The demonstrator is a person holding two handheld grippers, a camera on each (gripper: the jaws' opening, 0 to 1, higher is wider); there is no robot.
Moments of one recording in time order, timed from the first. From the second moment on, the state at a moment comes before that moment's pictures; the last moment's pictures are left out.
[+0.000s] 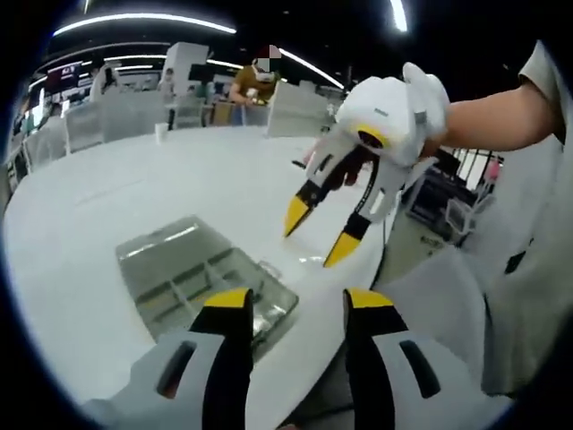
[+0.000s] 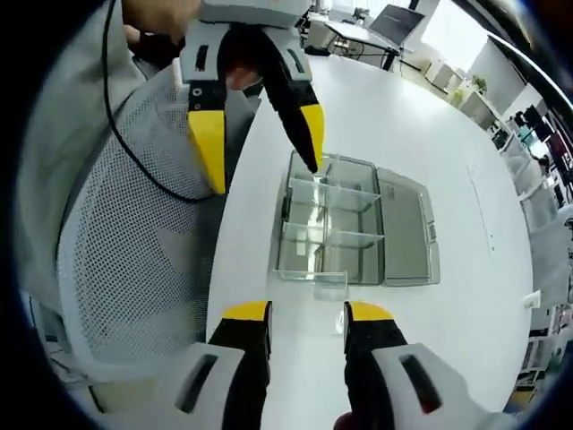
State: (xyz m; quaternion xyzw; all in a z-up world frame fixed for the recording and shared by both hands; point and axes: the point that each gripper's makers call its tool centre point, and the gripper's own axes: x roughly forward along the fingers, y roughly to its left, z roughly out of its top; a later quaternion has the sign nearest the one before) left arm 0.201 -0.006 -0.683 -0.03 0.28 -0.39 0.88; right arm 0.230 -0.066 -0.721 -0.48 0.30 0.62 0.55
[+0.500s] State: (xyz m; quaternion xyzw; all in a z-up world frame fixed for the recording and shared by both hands) left arm 0.203 -0.001 -0.680 -0.05 0.28 -0.38 0.88; right arm 0.215 -0.037 -0.696 -0.48 0.25 0.63 0.56
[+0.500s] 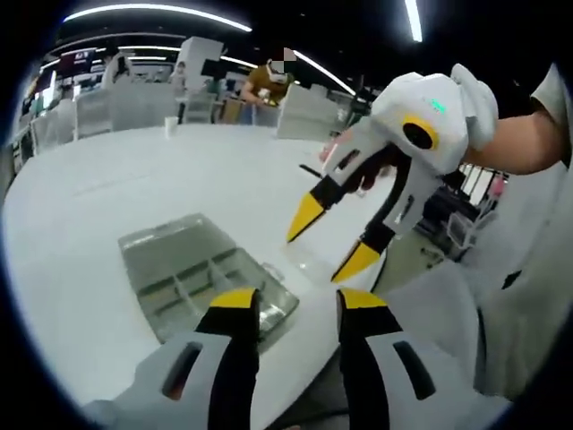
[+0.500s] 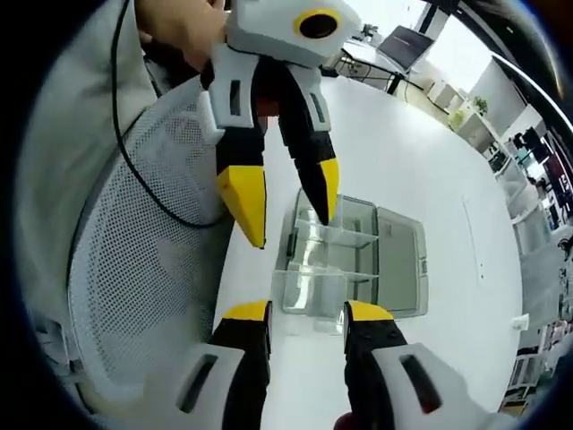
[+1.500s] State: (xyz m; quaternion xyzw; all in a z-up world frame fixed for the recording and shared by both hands) left arm 0.204 0.004 -0.673 -0.15 0.30 -0.35 0.88; right arm 0.203 -0.009 -0.676 -0.48 0.20 0.64 0.57
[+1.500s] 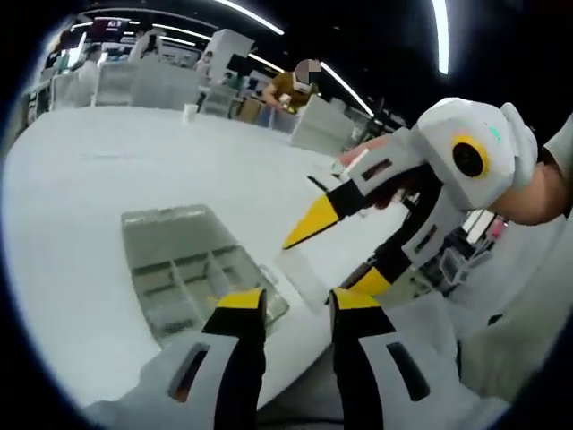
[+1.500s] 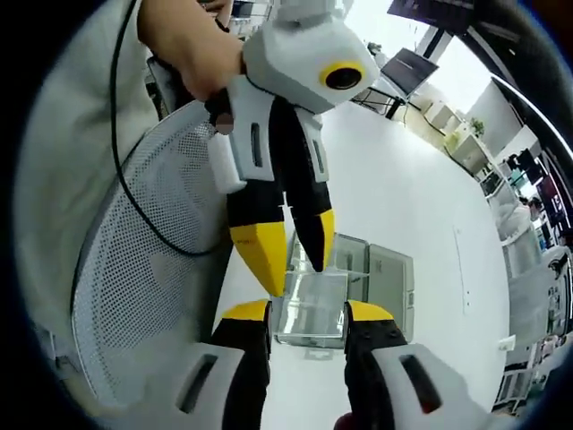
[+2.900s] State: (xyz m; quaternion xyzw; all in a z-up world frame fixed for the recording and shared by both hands) left arm 0.204 0.005 -0.666 -0.28 0.32 -0.33 0.84; right arm 0.202 0.000 -0.667 -0.49 0.17 0.63 0.58
